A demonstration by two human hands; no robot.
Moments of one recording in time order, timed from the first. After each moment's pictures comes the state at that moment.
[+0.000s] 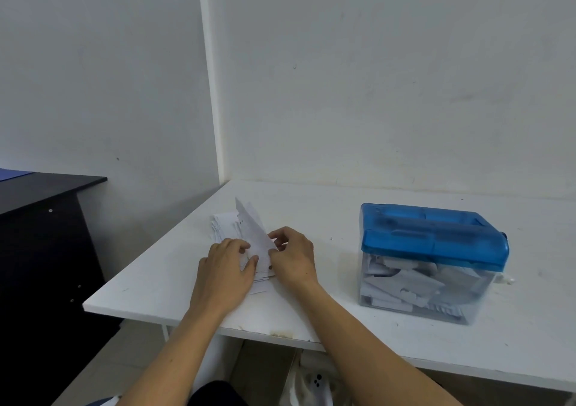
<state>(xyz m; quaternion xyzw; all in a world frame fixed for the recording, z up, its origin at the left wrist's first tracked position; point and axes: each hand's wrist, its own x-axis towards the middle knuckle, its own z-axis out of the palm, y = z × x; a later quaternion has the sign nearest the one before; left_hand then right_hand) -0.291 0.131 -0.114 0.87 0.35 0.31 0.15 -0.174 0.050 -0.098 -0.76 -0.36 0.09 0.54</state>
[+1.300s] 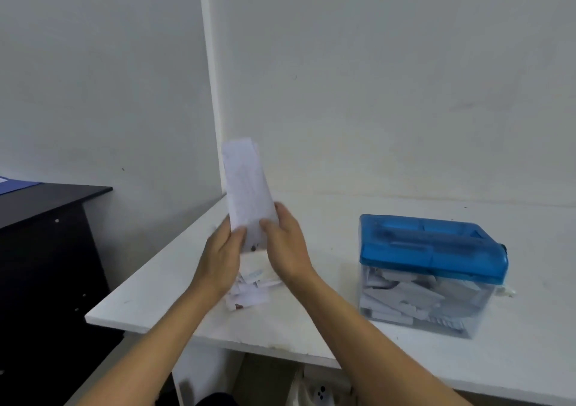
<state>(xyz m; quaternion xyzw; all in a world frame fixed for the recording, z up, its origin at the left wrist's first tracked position) -0.299 0.113 -0.052 0.75 0.20 0.42 0.47 -0.208 0.030 -0.031 -0.59 -0.43 0.14 0.67</state>
